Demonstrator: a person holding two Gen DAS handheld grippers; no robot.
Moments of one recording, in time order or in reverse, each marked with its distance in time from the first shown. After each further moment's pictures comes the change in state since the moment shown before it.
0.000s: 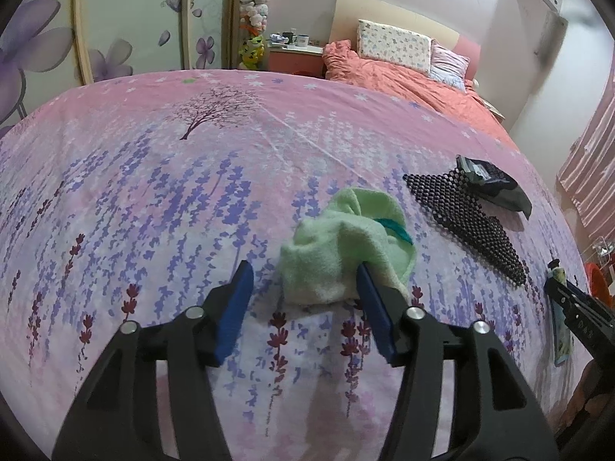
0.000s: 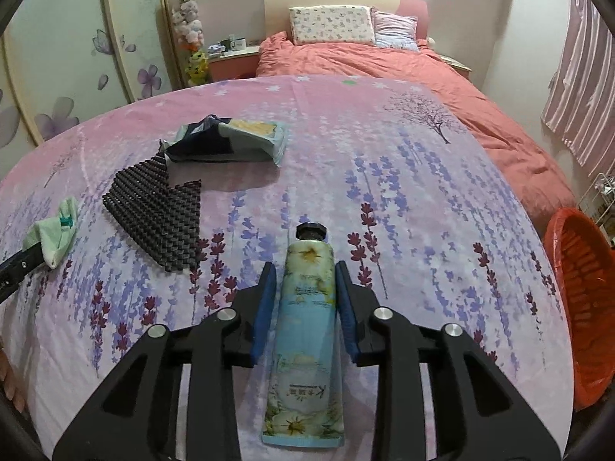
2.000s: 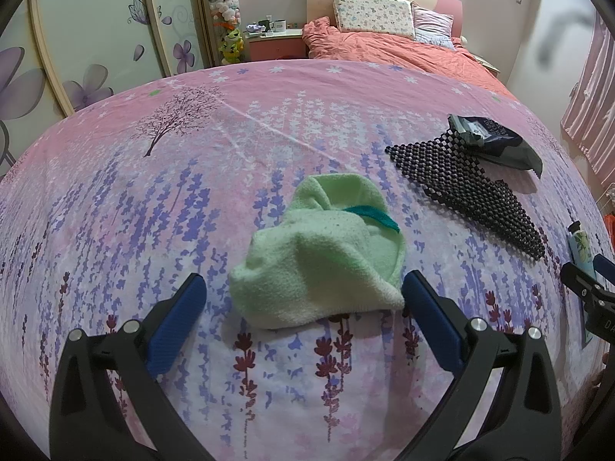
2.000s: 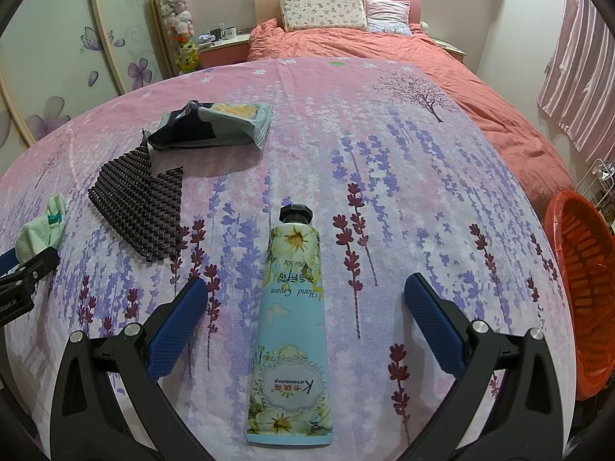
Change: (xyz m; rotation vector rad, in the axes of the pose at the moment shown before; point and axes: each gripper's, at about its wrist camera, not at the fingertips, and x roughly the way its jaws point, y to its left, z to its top) left arm 0.024 -0.027 0.007 0.155 0.074 0.064; right arm 0.013 -0.019 0.002 0.024 0.057 -0.004
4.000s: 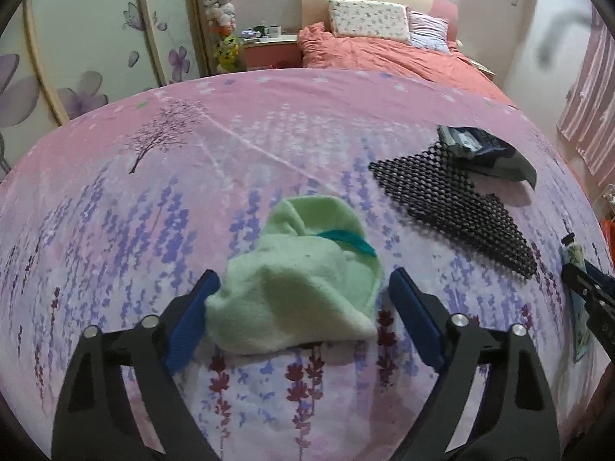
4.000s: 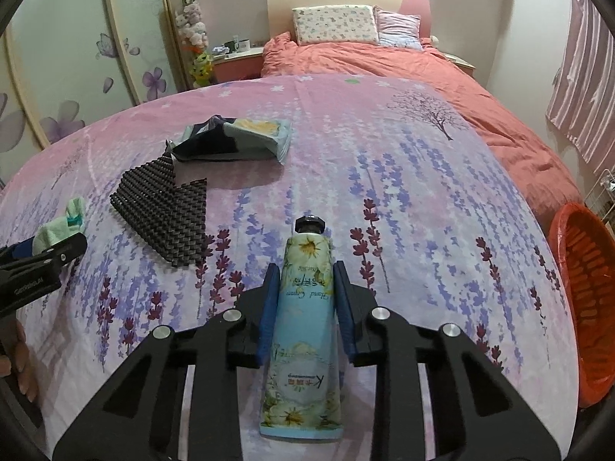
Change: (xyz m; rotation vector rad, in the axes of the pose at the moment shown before) left arm 0.005 -0.013 0.011 0.009 -0.024 -0.007; right arm -0.014 0.008 -0.003 -0.020 -0.057 0.050
